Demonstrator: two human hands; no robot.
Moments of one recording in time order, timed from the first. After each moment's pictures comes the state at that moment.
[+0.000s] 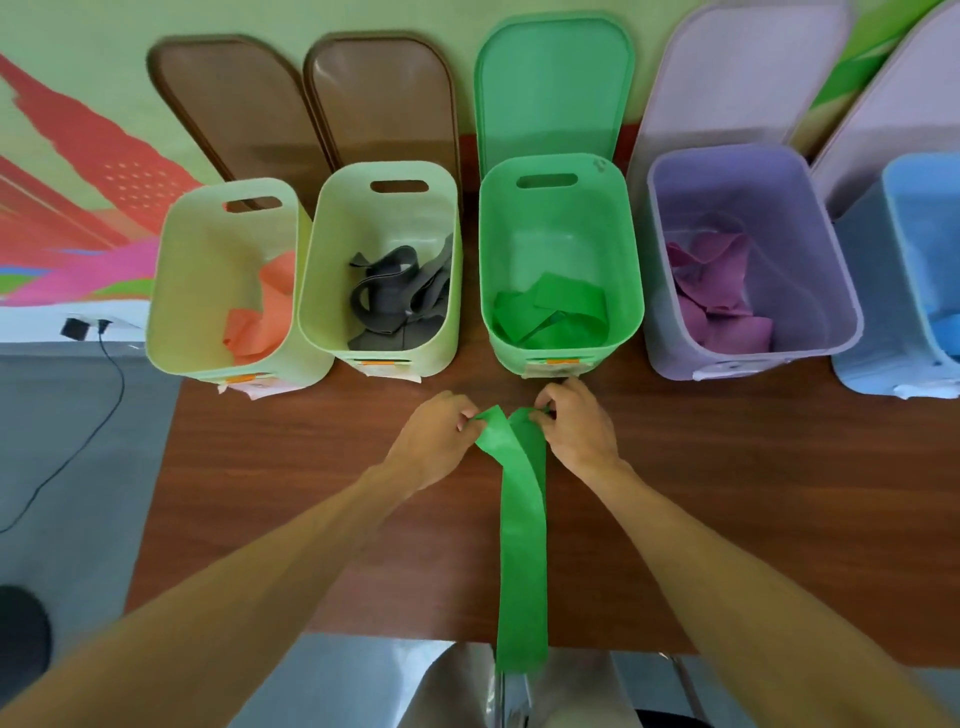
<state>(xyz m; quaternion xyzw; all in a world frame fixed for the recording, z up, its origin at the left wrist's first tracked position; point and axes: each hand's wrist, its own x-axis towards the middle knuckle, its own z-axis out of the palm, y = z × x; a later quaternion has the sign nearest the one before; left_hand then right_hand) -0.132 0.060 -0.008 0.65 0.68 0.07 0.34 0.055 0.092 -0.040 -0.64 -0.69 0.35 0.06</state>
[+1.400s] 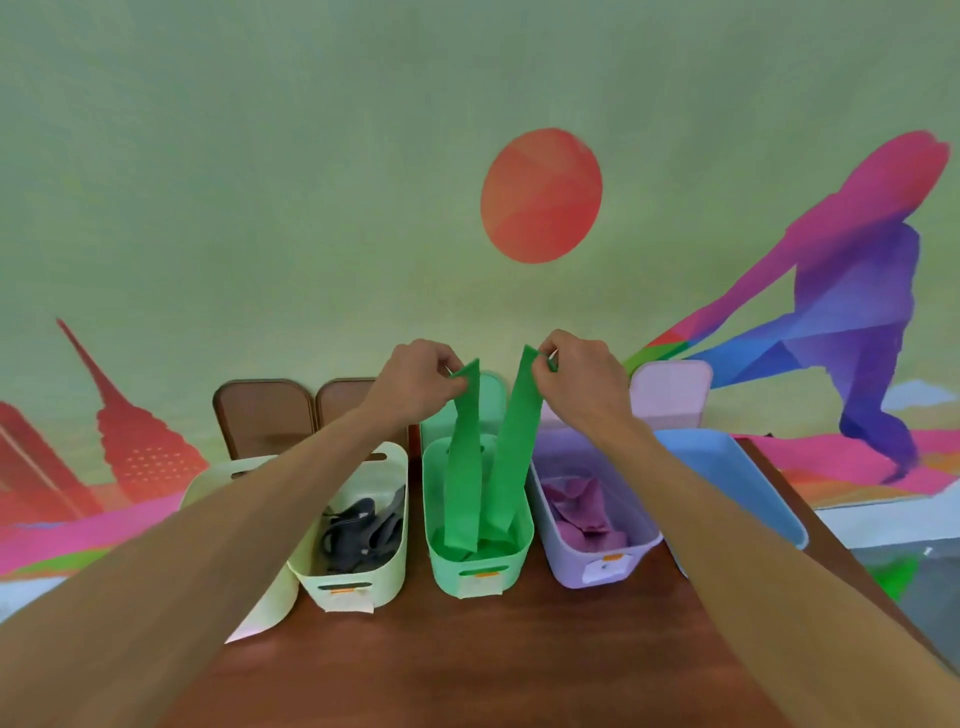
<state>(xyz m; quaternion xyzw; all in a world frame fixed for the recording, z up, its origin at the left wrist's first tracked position) -0.091 0.151 0.322 0.73 0.60 0.29 0.18 0.101 0.147 0.319 -0.66 -0.70 -0.01 0.28</state>
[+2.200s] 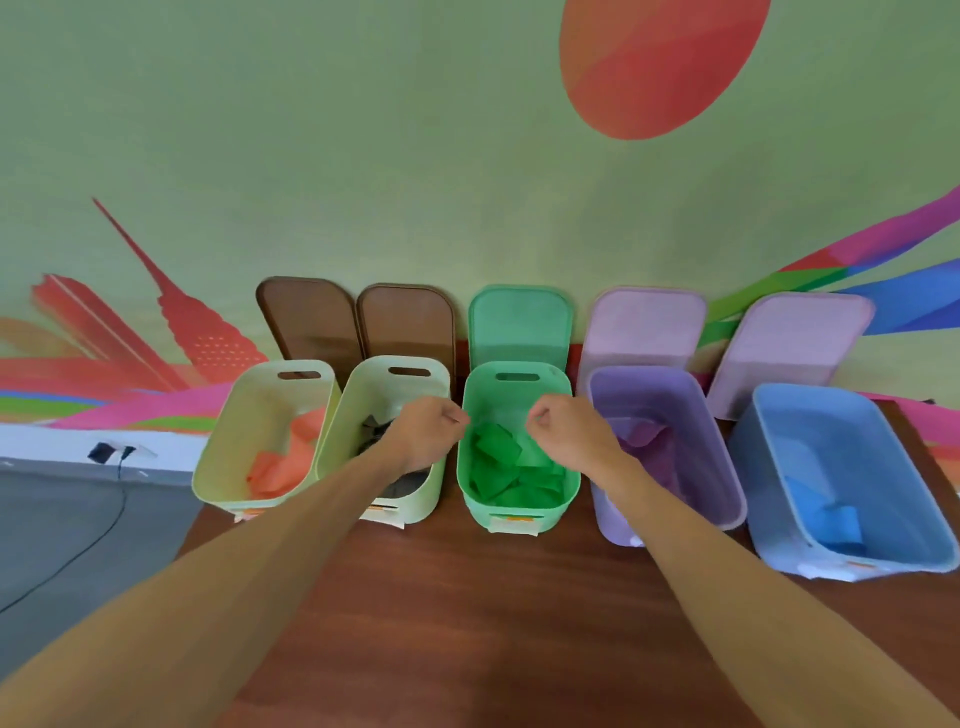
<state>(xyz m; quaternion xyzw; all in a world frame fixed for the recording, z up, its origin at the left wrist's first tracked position) -0.108 0.157 0.170 0.61 0.70 0.15 0.34 0.085 0.200 0.152 -0.58 -0.76 0.28 0.09</state>
